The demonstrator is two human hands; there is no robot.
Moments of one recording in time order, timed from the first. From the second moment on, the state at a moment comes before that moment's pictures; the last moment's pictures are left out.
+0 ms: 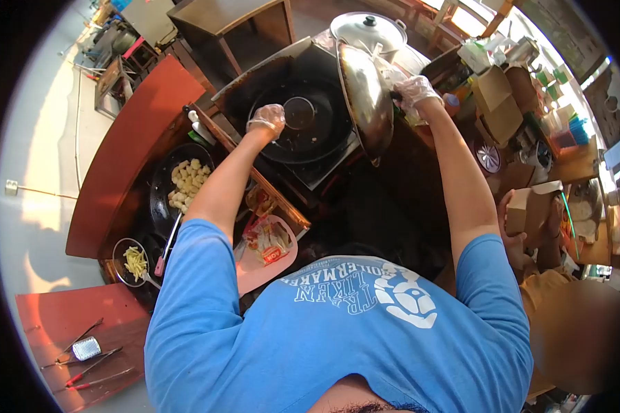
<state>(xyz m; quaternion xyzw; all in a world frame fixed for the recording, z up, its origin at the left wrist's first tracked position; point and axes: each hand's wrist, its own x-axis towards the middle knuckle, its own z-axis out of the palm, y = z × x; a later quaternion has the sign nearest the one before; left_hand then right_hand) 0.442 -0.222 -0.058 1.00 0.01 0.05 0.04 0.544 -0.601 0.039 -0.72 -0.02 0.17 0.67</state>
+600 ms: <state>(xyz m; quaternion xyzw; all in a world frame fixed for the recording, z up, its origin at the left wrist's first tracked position) 0.403 -0.205 0.000 0.98 0.04 0.15 0.14 0.524 -0.596 0.035 -0.71 -0.07 0.15 0.68</state>
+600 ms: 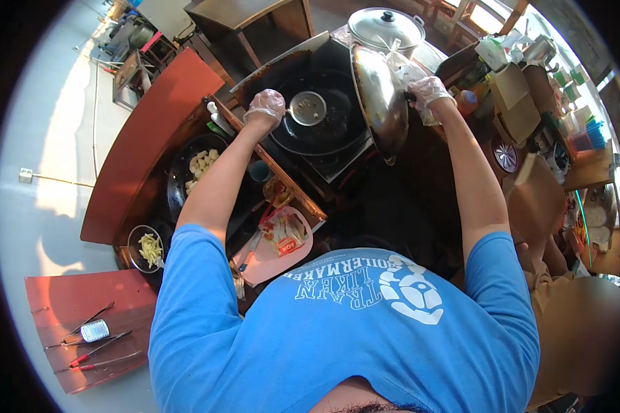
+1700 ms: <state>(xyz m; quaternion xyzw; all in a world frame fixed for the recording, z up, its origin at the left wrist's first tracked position) 0.364 -0.256 0.000 0.93 0.13 0.06 0.33 0.576 -0.659 -0.042 -0.91 -0.34 0.02 0.25</state>
